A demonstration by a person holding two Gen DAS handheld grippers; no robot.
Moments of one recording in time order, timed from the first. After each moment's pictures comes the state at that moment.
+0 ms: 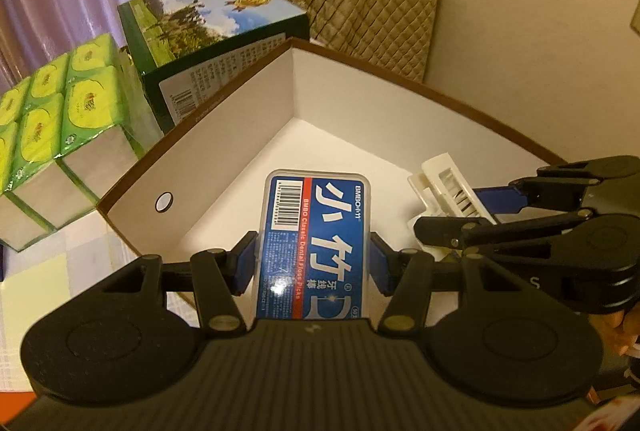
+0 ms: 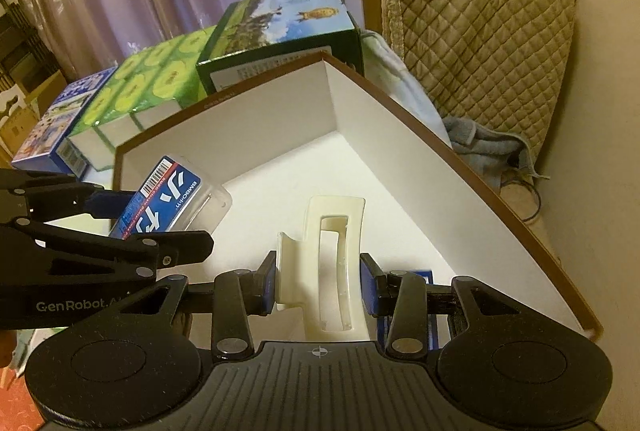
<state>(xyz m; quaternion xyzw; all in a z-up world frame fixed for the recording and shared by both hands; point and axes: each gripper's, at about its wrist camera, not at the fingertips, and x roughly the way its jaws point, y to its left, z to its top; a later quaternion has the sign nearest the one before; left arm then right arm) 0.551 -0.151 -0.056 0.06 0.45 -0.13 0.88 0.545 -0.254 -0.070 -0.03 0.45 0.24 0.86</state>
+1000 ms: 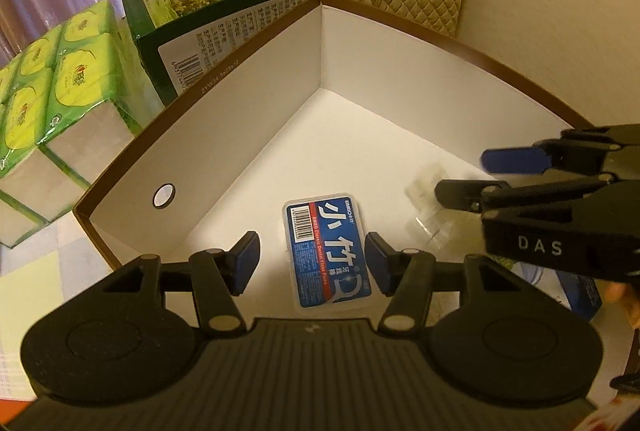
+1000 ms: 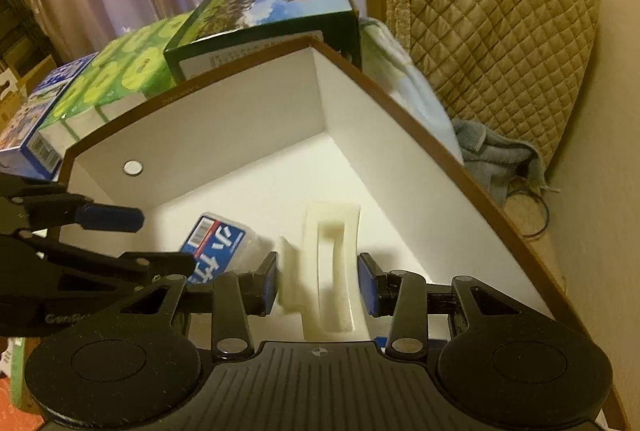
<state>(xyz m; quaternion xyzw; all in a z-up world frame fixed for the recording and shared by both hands) 0.587 -0.146 -0.091 0.07 0.49 -0.11 0.86 0.591 -0.243 -0.100 -0.05 0.45 0.23 0.86</state>
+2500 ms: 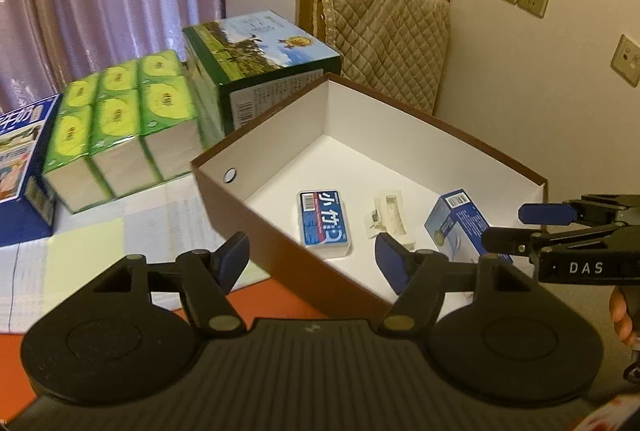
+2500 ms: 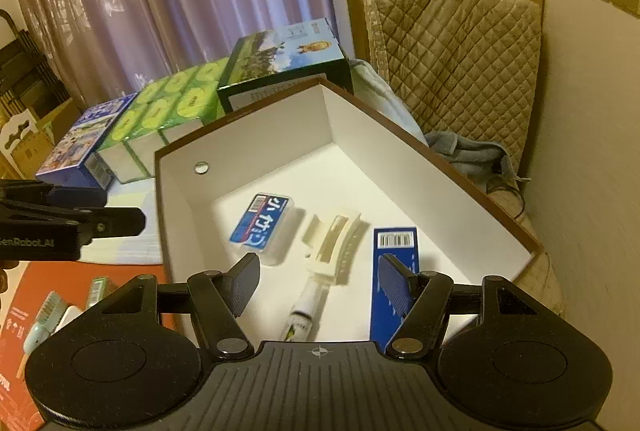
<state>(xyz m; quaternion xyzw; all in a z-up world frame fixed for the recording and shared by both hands) 0.442 -0.099 -0.001 0.02 0.39 -0.10 0.92 0.451 -0.293 -0.028 0.01 0.39 0.23 0.89</state>
